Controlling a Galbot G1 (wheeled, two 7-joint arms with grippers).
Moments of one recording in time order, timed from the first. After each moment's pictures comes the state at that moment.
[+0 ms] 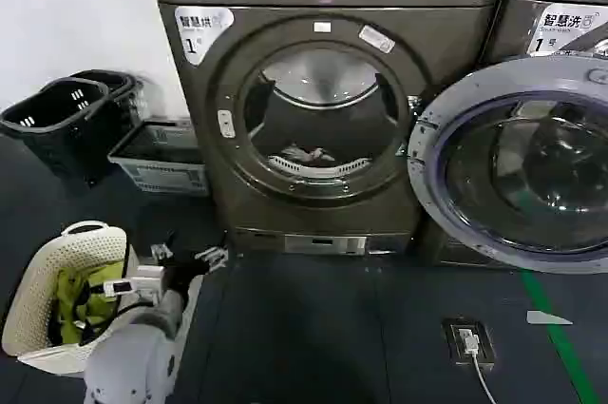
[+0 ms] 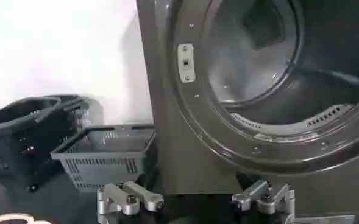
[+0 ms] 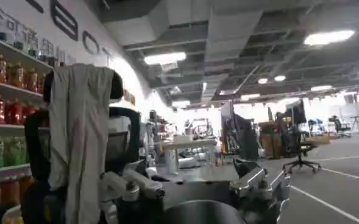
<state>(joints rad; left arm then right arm) 1.30 -1.47 -0.59 -2.26 0.02 0.74 0.03 -1.67 0.94 2.51 1.43 0.56 -0.40 -0.09</state>
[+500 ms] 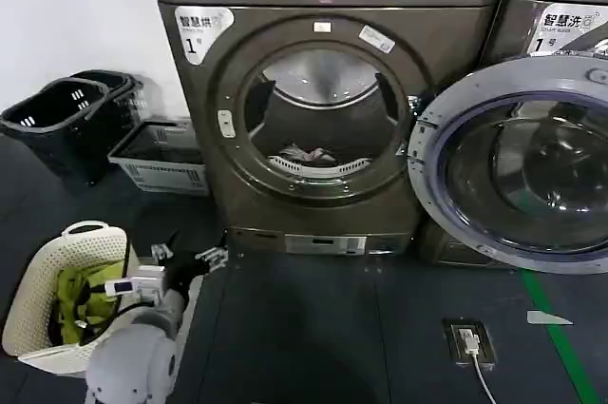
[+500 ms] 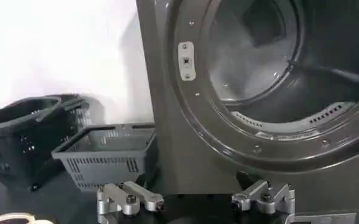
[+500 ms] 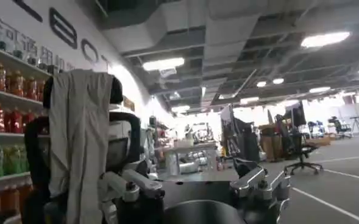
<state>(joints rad) 1.30 -1.47 -0.58 -2.25 0.03 0.74 0.03 -1.66 0.94 2.48 1.40 0.60 -0.33 -0.06</state>
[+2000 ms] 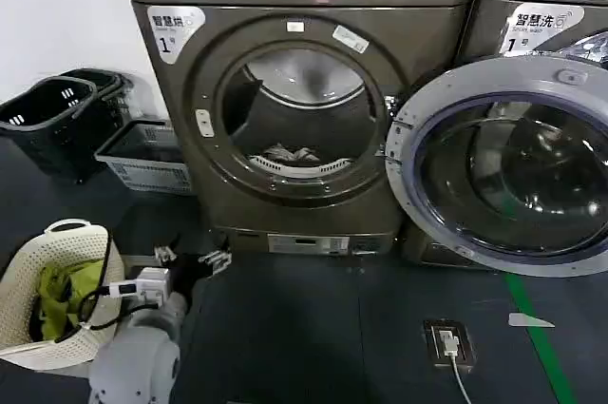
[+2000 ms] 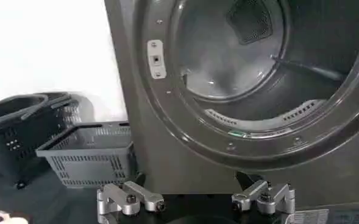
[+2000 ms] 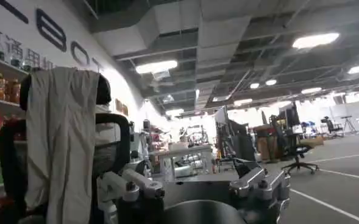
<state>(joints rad) 1.32 -1.48 -0.57 -2.26 0.04 0.74 0.04 -1.67 0.95 2.49 1.36 0.60 -0.30 -0.04</state>
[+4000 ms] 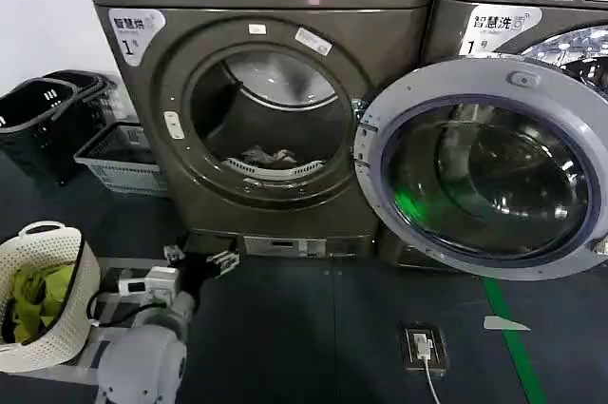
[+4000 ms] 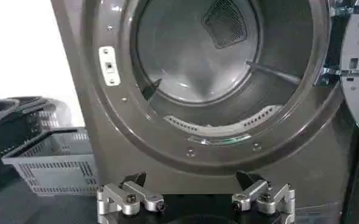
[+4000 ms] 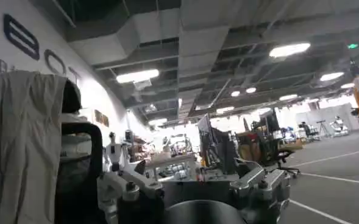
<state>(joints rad) 1.29 -1.47 -0.52 -2.23 0.06 0.74 0.04 -1.70 0.95 2.52 1.32 0.64 -0.23 0.03</state>
